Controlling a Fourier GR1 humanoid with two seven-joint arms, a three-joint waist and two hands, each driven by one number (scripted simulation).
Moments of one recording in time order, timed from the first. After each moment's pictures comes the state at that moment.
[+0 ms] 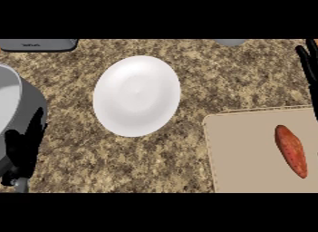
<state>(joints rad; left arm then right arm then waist) 0.03 0.41 -0.09 -1.44 0.13 0.29 0.15 -0.27 -0.46 -0.04 -1.65 -0.48 0.01 -0.15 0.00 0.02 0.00</state>
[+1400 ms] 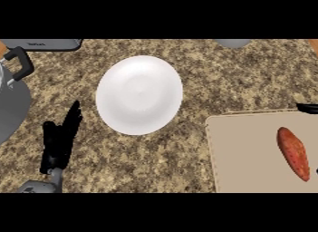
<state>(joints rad) -0.05 0.27 -0.19 -1.45 0.10 0.29 0.19 -0.13 -0.86 0.05 -1.31 -0.01 0.52 -0.68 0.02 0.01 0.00</state>
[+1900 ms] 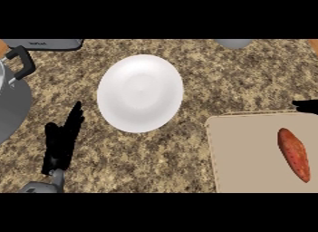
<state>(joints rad) -0.04 0.25 -0.19 -1.46 0.09 0.29 0.19 -0.23 -1.02 0.21 -1.28 0.28 0.45 -0.75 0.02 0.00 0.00</state>
